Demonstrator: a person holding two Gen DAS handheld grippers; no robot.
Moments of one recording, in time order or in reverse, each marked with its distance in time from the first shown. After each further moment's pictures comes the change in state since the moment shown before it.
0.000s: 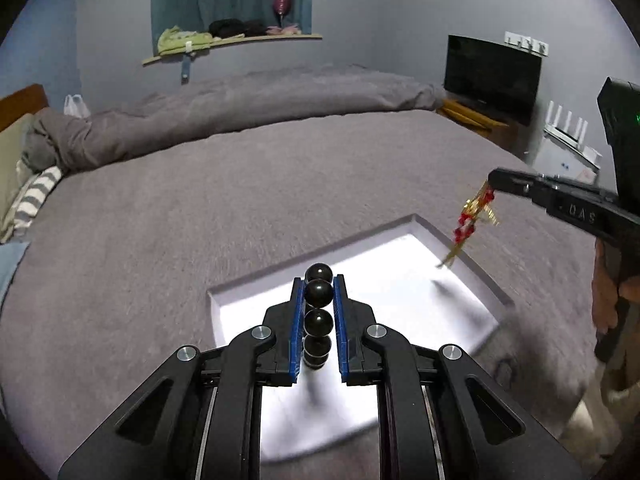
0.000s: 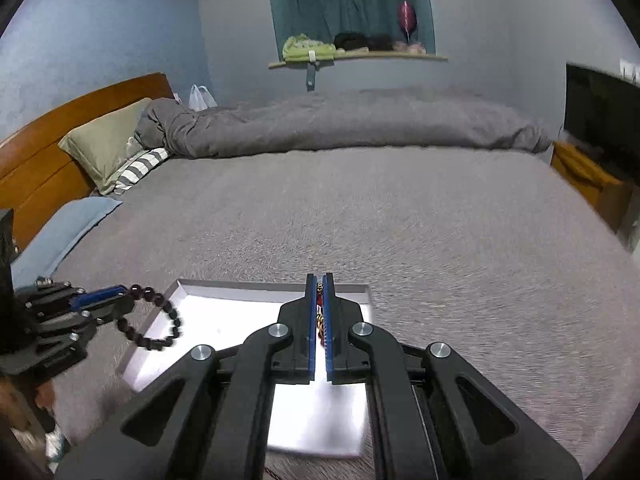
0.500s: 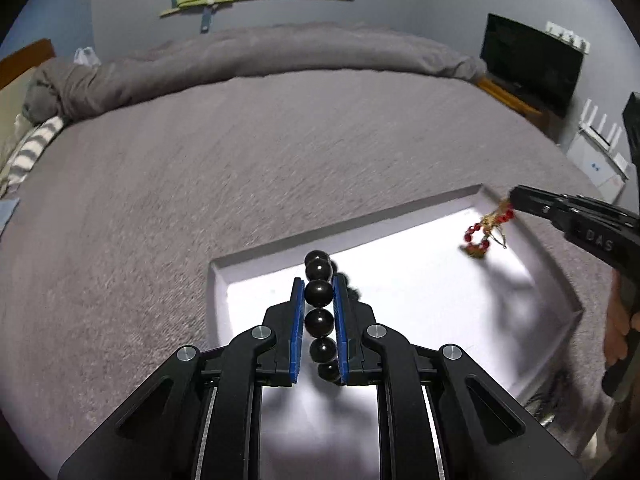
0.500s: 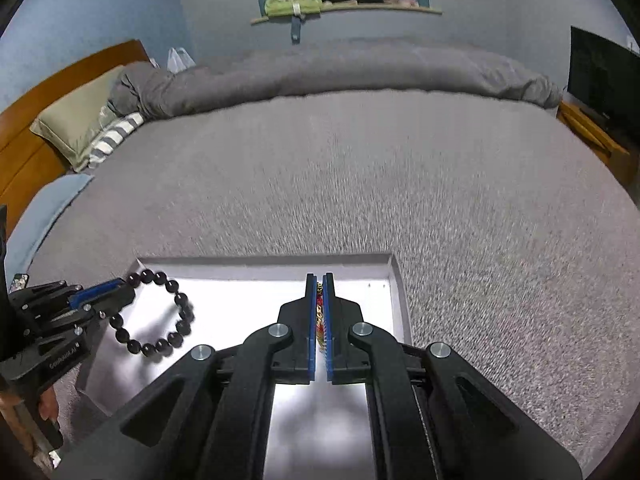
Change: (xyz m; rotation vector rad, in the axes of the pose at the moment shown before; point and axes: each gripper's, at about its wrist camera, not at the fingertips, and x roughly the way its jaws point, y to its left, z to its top) left arm 0.075 0.044 -0.020 -0.094 0.144 0.046; right arm 0.080 0.005 -0.019 0.013 0.178 -0.067
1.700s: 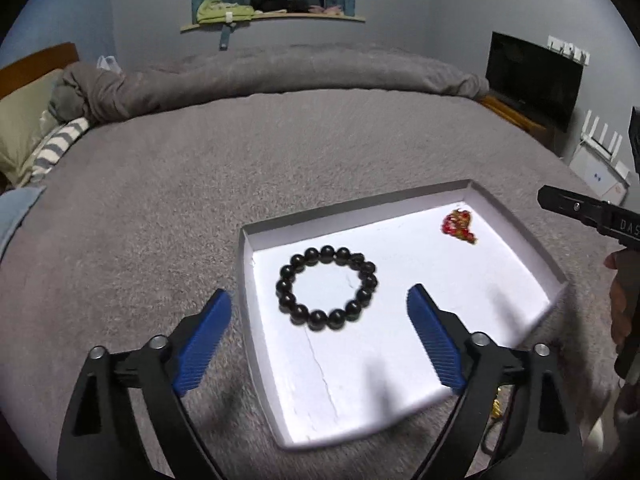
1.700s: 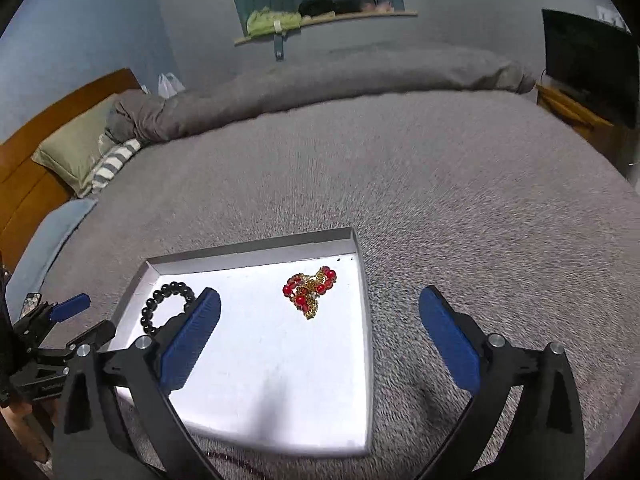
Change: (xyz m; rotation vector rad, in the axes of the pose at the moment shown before) left arm -0.055 -0.003 -0.042 -0.025 -0.099 0.038; right arm -0.057 -0.027 -0.034 0.100 -0.096 0.022
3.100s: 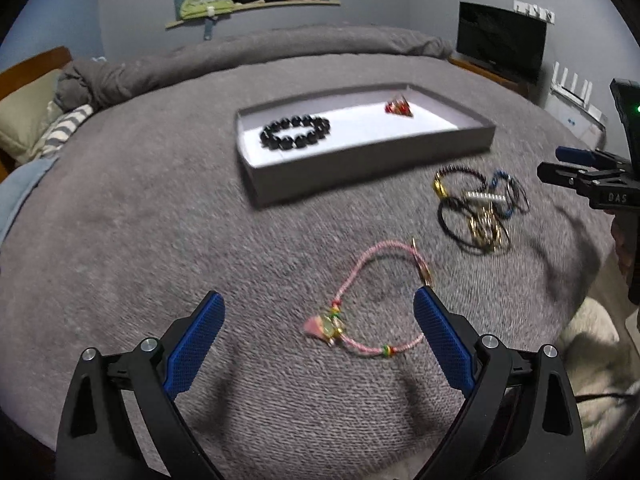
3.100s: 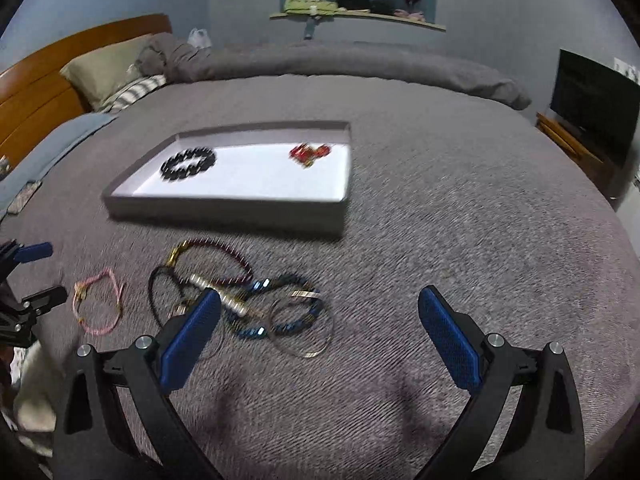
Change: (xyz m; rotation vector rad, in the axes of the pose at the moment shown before) left arm -0.076 -0.024 -0.151 0.092 0.057 -0.015; right arm -0.071 0.004 -0.138 -0.246 0.059 -0.046
